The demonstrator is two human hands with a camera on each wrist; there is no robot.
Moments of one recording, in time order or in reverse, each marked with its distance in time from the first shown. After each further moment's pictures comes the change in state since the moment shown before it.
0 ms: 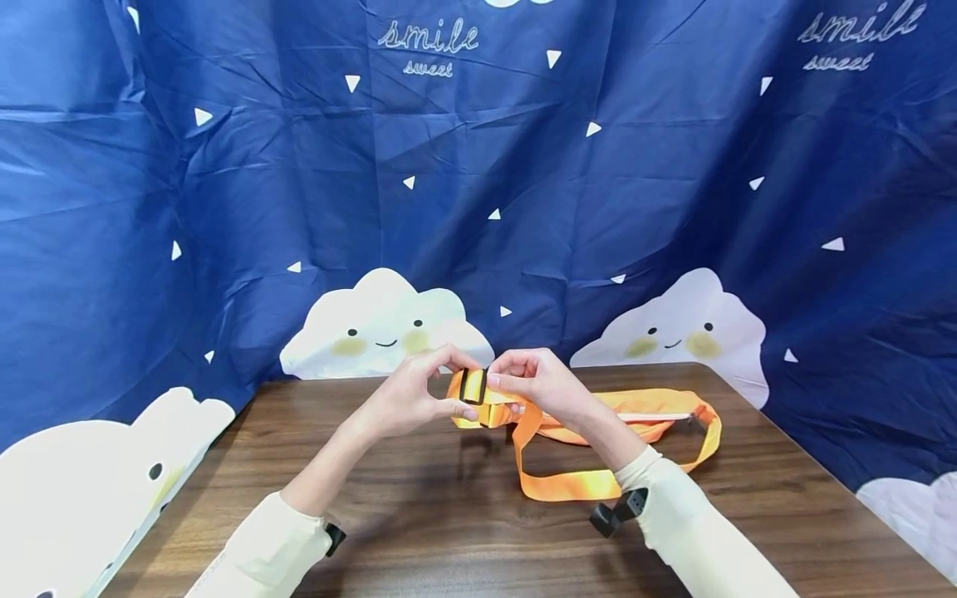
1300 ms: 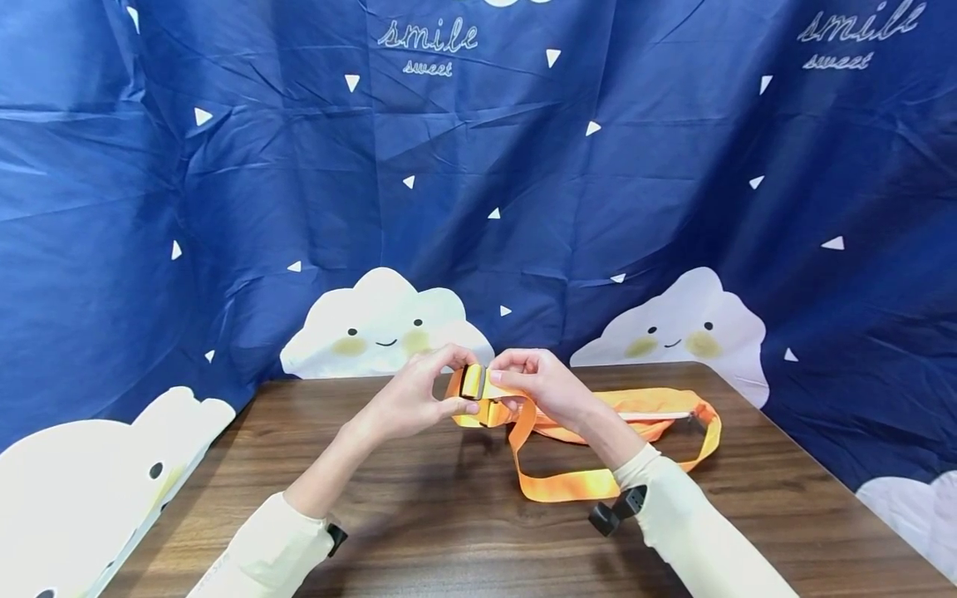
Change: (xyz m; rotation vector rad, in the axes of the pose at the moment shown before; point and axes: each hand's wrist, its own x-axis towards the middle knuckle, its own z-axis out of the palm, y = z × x) left_hand 0.002 0.002 0.005 -0.004 -0.007 0.042; right_hand -0.001 0.004 0.000 0.132 -0.013 0.029
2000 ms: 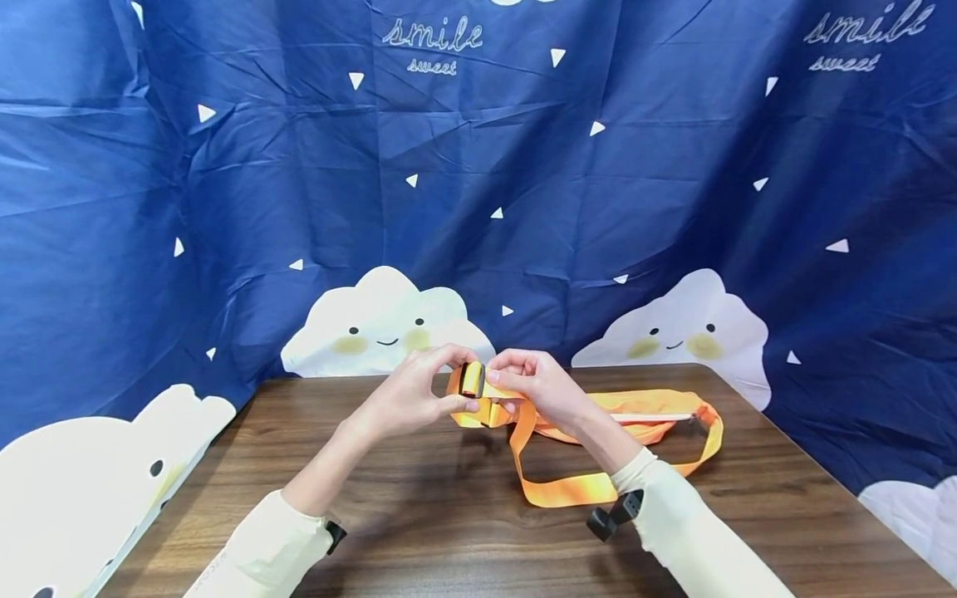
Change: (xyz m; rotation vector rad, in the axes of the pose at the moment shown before) left_hand 0.000 0.000 -0.005 0.034 0.011 0.013; right_hand 0.003 0.005 0.007 0.066 0.042 0.034
